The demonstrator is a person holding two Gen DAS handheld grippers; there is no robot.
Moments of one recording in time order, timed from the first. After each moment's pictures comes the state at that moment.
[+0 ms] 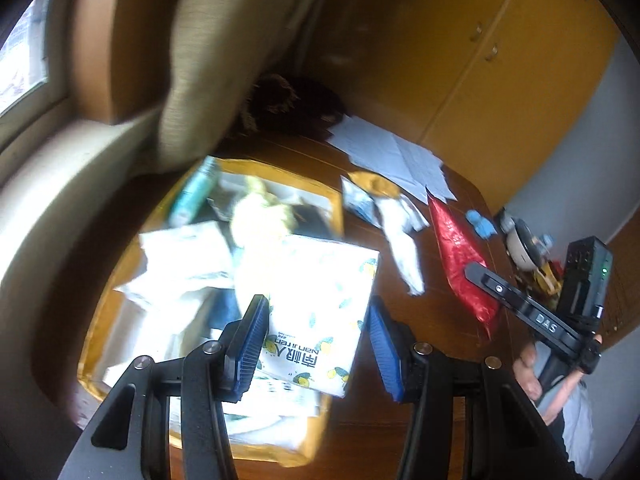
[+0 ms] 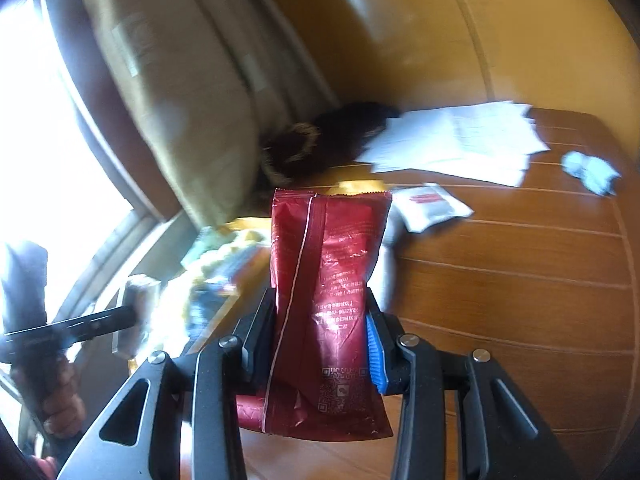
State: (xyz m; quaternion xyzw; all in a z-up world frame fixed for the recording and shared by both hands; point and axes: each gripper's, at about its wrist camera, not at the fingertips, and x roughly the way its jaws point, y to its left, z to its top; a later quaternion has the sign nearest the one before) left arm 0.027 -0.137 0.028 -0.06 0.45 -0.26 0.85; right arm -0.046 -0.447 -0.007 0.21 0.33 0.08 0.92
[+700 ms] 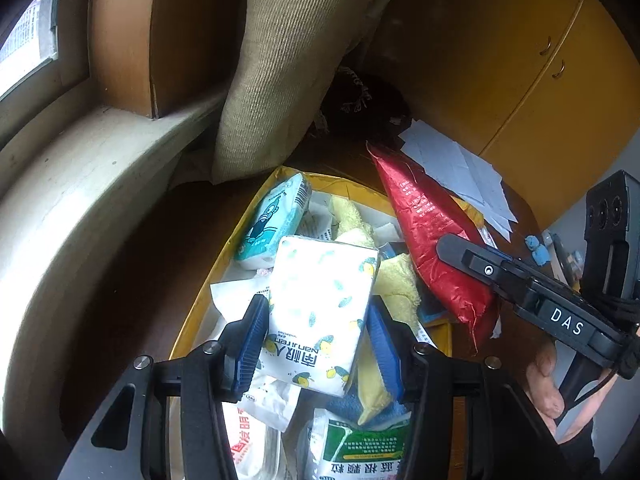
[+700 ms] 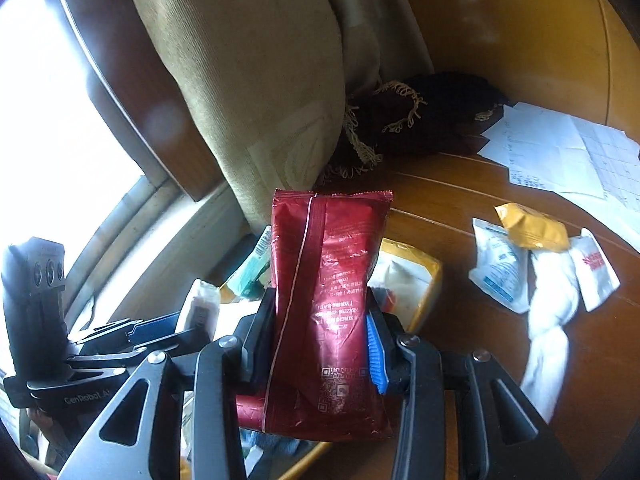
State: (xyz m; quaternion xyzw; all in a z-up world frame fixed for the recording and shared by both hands) left arm 0.113 -0.112 -0.012 -0.05 0.48 -0.21 0.85; right arm 0.089 -0.338 -0.015 0.15 0.40 0.14 0.89
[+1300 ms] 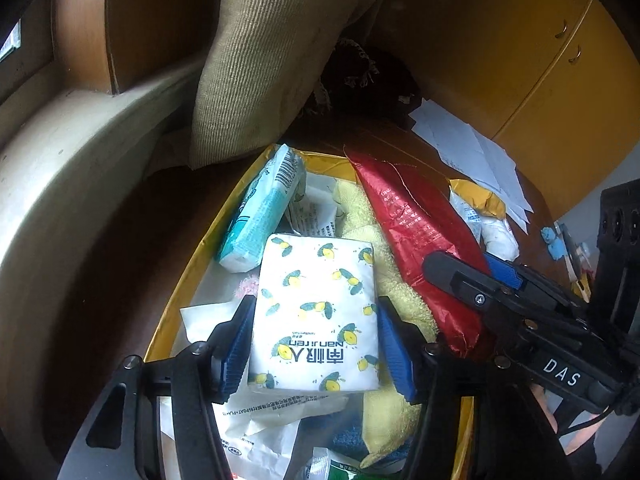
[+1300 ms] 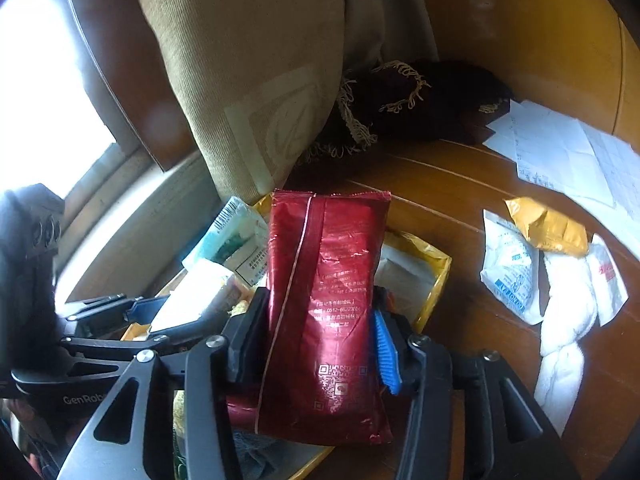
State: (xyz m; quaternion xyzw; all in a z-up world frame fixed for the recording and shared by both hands) left arm 0.133 -0.129 -0.038 -0.05 0.51 -0.21 0.83; right arm 0.107 -0.328 -0.038 0.11 0.42 0.13 0.89
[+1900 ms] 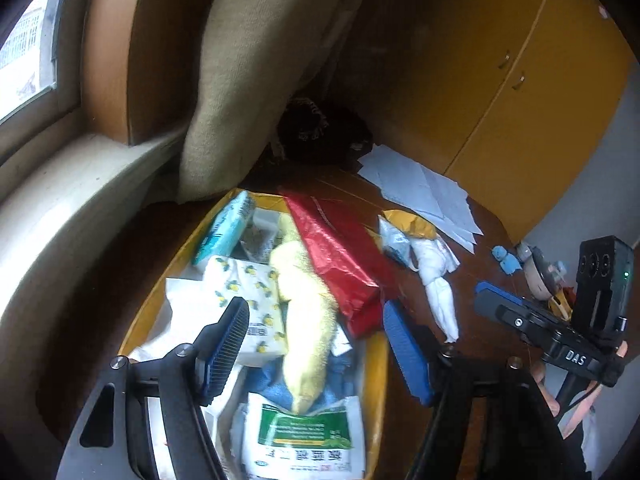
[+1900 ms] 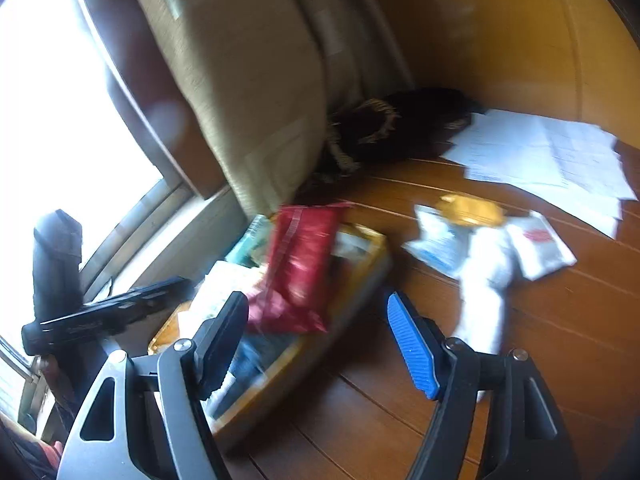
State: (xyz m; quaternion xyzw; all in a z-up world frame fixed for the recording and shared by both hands) left arm 0.055 -0.135 0.021 -0.07 0.42 -0.25 0.87; right arm 0.016 -0.398 0.003 0.16 0.36 0.15 0.91
